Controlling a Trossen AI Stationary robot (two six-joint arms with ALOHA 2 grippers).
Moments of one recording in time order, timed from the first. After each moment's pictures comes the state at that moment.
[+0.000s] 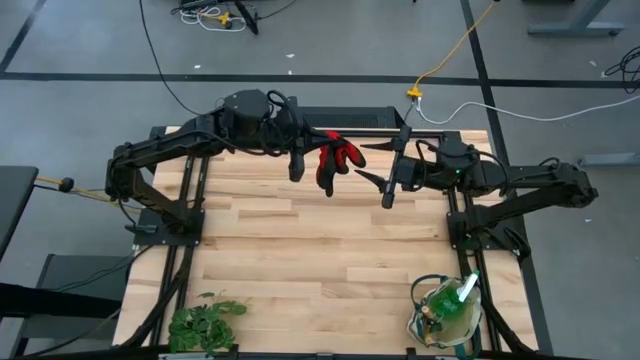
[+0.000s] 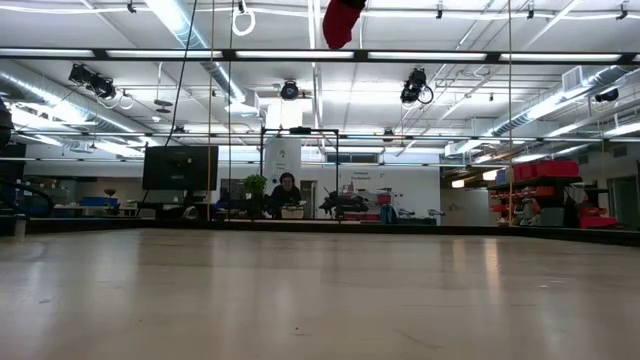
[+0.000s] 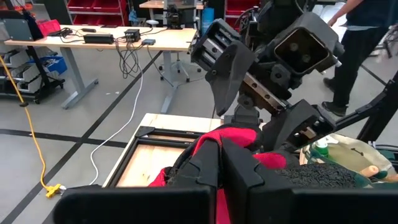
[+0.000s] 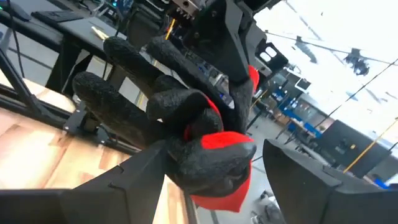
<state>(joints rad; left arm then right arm) 0.19 1.49 1.74 -0.45 0.03 0.00 0.00 1.08 1.02 0.08 0.22 -0.61</state>
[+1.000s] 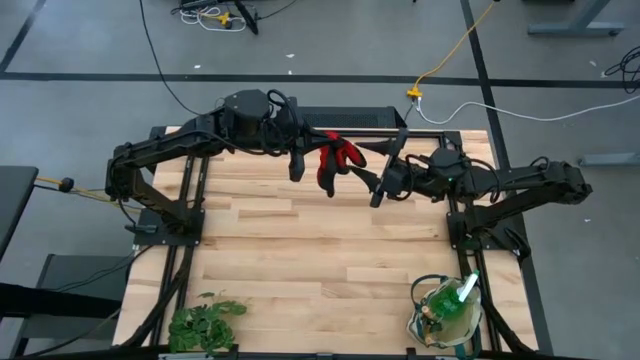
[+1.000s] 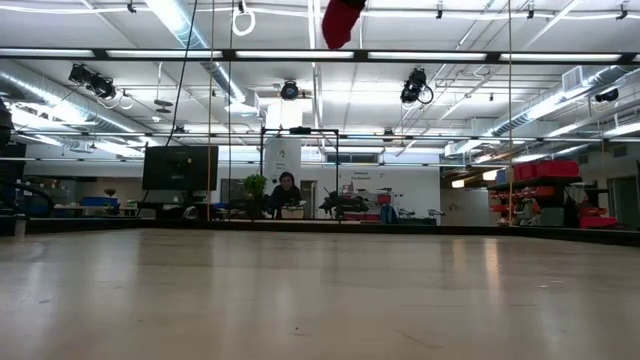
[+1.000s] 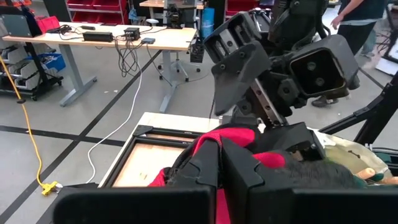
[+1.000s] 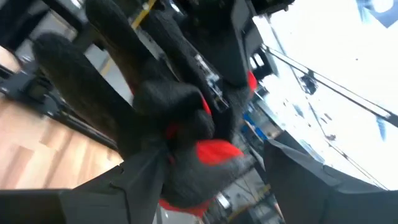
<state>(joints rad) 0.19 1.49 1.74 -0.45 0.03 -0.02 0.06 1.15 1.02 0.21 0.39 -0.88</state>
